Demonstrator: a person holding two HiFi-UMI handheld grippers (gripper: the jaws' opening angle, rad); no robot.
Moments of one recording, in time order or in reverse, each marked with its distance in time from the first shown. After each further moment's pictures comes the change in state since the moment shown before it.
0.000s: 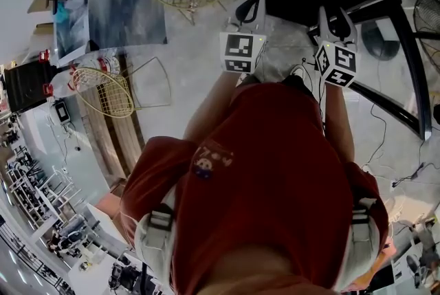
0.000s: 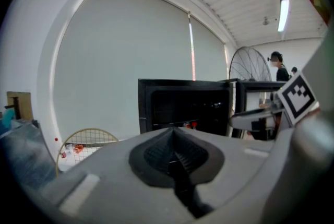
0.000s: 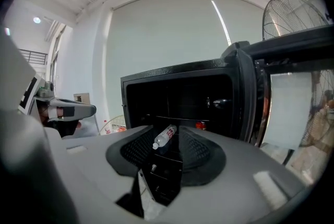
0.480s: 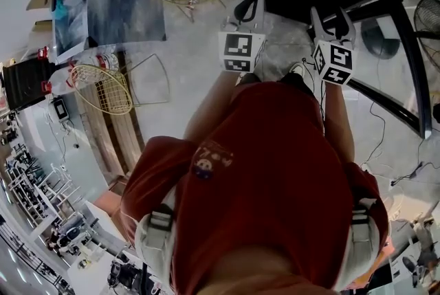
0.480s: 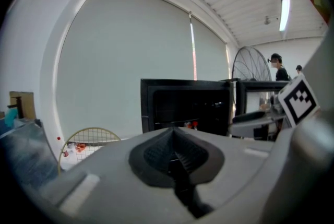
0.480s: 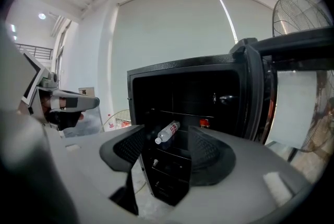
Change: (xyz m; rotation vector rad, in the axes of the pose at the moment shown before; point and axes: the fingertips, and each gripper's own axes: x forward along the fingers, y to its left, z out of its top) left arm -0.006 -0.001 -0.005 0.000 -0.005 0.020; right arm 0.000 0.009 -0.016 -0.053 0.031 0.036
